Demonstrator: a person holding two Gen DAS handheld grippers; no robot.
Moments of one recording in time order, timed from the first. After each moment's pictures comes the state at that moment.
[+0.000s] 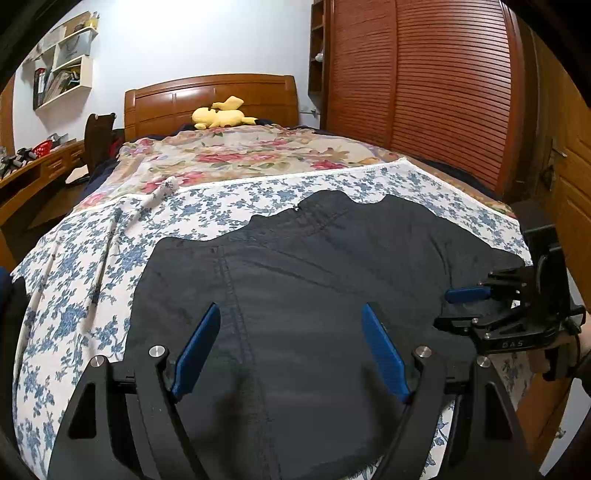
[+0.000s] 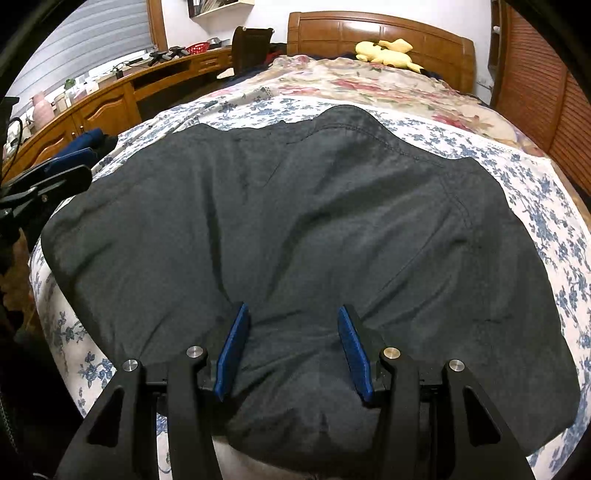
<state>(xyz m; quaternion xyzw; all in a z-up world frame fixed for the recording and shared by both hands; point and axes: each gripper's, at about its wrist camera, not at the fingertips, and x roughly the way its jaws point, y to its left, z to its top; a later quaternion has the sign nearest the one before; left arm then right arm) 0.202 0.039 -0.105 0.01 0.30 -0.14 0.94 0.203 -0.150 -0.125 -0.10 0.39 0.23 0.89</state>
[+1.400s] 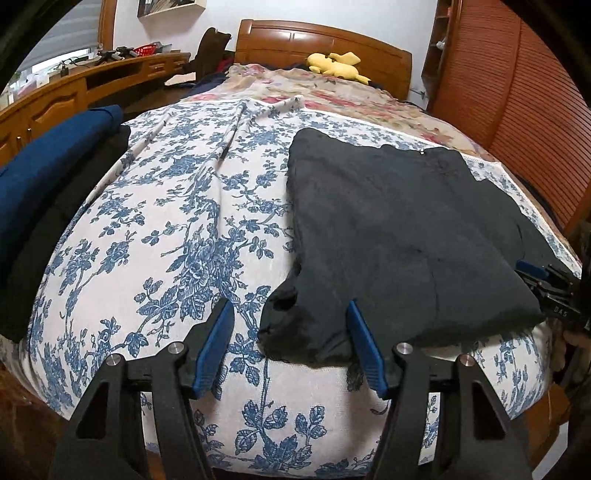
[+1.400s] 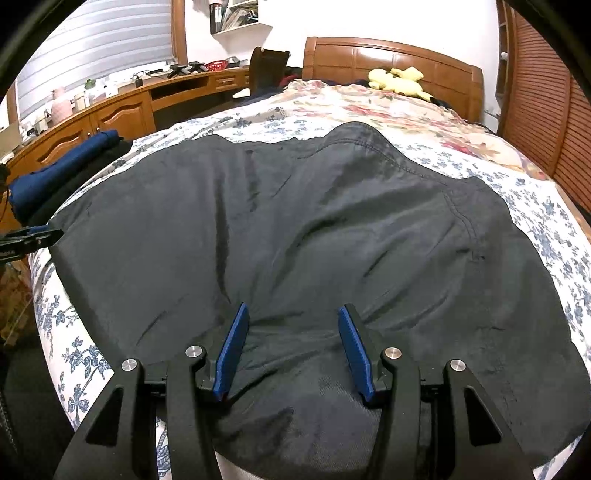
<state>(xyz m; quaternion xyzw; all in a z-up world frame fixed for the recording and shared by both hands) 0.135 0.134 -0.167 -0.10 0.40 0.03 0.91 0.189 -0.159 -0.141 -0.10 0.34 0.25 0.90</state>
